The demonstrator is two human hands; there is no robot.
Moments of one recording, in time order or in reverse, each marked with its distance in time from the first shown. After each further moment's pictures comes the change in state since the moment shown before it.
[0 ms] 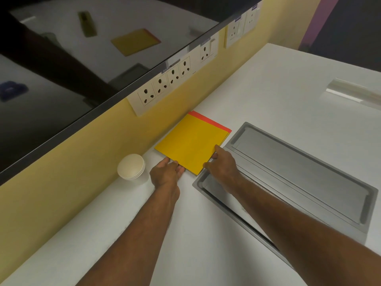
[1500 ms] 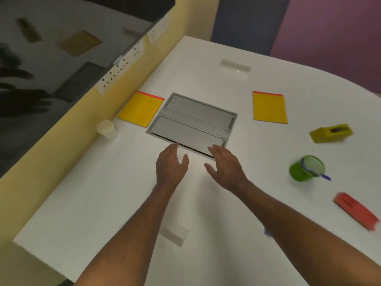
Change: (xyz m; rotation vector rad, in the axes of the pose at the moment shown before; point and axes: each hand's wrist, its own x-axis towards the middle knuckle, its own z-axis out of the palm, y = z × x) left_hand -0.344 -0.067 -0.088 1.312 -0.446 0.856; right_hand -0.417 0.065 -0.165 -0.660 0.275 -0.217
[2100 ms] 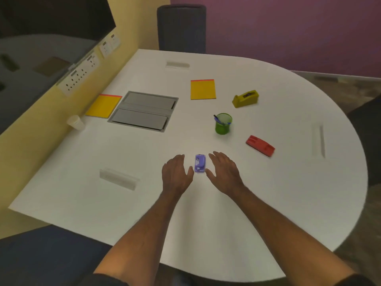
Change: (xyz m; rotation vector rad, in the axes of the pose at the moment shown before) left_hand -0.341 0.193 0.082 0.182 -0.066 0.291; right_hand -0.361 0.136 -0.114 0.058 0.030 0.190
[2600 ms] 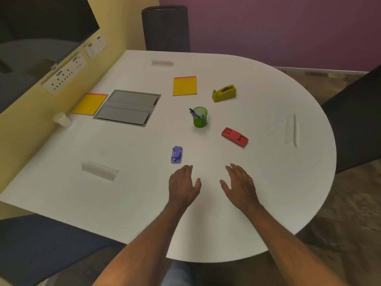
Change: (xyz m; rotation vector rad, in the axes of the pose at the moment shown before) left_hand -0.095 0.123 0.078 0.063 -0.076 0.042; right_hand -0.139 0.148 -0.028 -0.001 0.013 0.188
